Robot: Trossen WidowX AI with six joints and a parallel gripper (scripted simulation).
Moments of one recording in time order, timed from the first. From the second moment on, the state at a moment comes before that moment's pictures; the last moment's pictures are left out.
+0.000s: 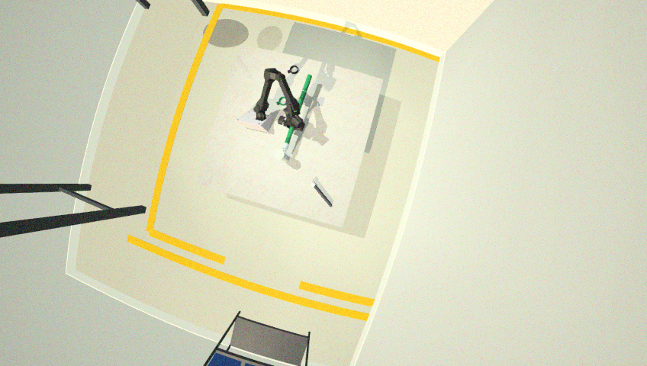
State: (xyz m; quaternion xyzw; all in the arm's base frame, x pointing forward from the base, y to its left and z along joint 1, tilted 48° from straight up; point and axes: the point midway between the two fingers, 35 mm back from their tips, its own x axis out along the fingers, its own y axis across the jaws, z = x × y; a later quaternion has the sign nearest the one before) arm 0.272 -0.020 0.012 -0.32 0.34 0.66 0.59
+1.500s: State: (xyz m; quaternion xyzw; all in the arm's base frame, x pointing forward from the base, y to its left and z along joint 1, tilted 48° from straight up) arm 0.272 -0.022 0.013 -0.32 0.34 0.66 0.59
